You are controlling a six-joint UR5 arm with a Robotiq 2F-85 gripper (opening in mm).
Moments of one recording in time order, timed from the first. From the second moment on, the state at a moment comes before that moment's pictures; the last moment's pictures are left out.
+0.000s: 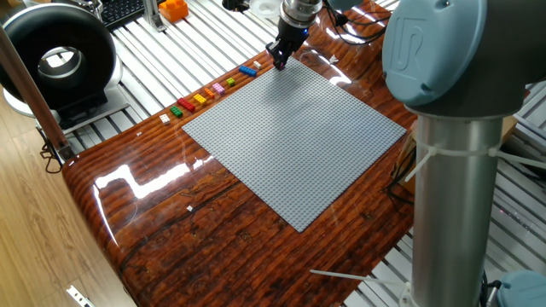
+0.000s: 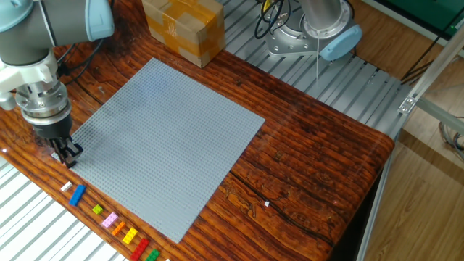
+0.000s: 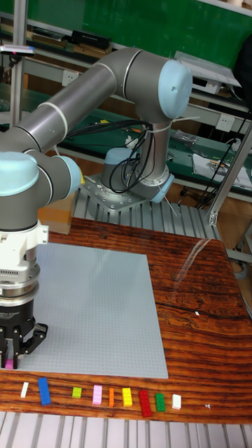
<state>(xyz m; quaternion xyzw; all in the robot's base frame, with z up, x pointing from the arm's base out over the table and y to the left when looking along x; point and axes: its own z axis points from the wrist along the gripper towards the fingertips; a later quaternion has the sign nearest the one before) 0.738 -0.161 0.006 0.00 0.99 0.06 0.11</state>
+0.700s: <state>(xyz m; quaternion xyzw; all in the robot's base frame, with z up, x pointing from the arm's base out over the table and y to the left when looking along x) 0.727 -0.162 0.006 -0.02 0.99 0.06 0.08</state>
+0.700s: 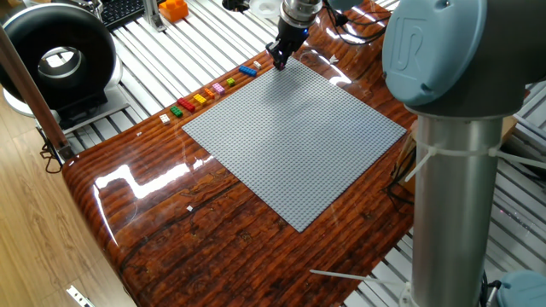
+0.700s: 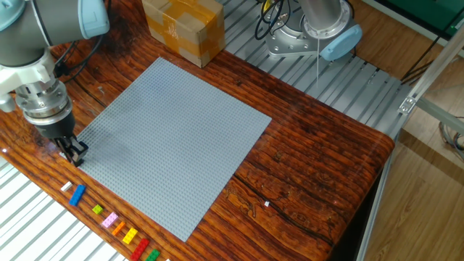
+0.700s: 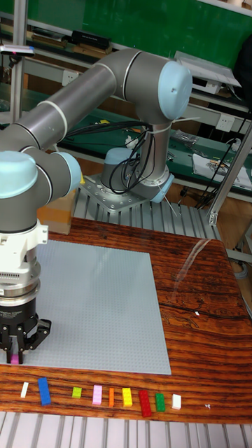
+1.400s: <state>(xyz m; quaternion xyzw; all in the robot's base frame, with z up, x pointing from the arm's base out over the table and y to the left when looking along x) 0.725 -0.158 0.006 -0.03 0.99 0.06 0.08</state>
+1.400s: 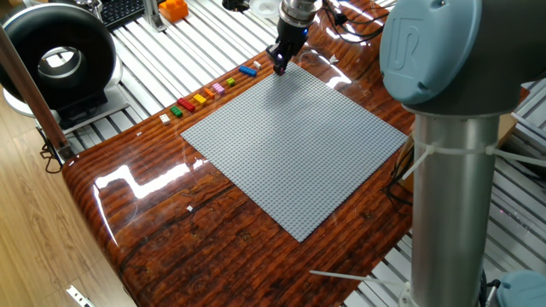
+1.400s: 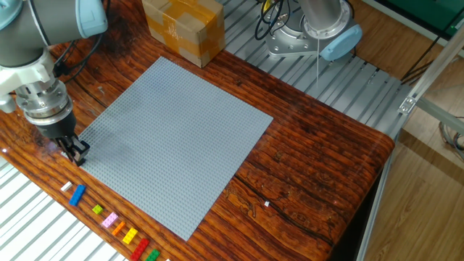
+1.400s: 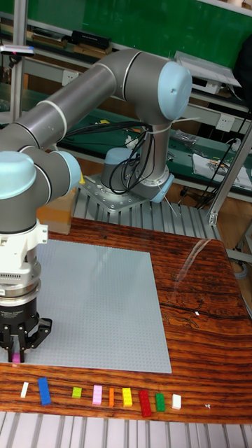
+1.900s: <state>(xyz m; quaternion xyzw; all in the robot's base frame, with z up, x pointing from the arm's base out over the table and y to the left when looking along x) 0.724 -0.158 0.004 -0.05 0.99 0.06 0.08</state>
